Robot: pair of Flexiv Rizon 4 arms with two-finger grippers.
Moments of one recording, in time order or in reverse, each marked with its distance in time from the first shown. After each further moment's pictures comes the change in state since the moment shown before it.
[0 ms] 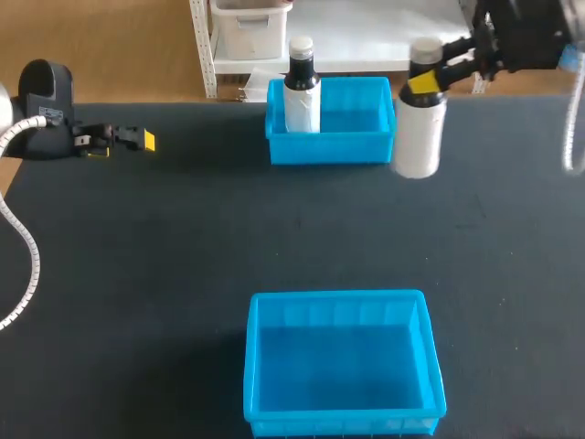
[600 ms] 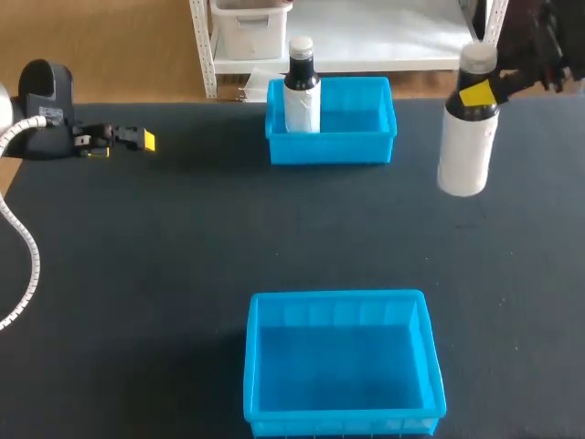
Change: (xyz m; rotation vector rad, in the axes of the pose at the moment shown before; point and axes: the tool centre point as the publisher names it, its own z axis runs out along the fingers) left arm 0.000 0.000 0.000 0.000 0.000 0.000; right arm 0.002 0.072 -0.057 -0.025 0.028 -0.047
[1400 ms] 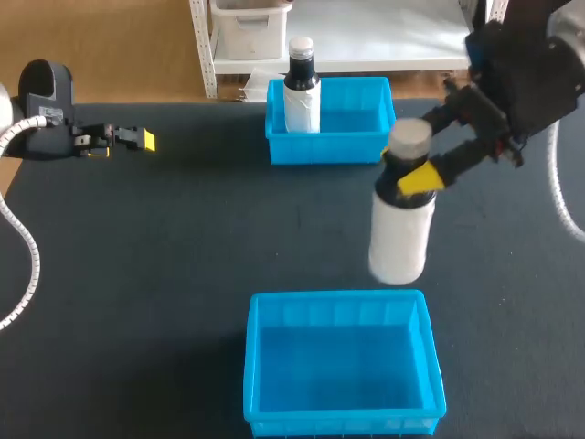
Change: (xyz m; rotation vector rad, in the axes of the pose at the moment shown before) left arm 0.000 0.000 0.000 0.000 0.000 0.000; right arm -0.040 0.166 0.073 -0.373 -0.036 -0.182
